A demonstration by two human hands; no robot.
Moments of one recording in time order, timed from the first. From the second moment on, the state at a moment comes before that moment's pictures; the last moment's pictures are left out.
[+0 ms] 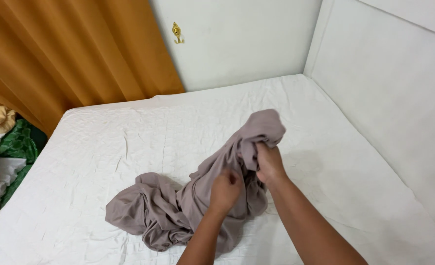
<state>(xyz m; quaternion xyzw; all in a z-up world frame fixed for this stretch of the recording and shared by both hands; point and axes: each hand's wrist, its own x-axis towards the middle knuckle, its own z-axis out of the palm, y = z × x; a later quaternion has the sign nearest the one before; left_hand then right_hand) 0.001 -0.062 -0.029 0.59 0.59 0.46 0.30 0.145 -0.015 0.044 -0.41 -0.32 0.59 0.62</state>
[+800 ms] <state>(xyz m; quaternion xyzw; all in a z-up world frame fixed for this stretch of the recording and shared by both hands) -0.184 -0.005 -0.085 0.50 0.66 0.55 0.12 0.147 -0.049 0.100 -0.29 -0.20 0.60 0.72</state>
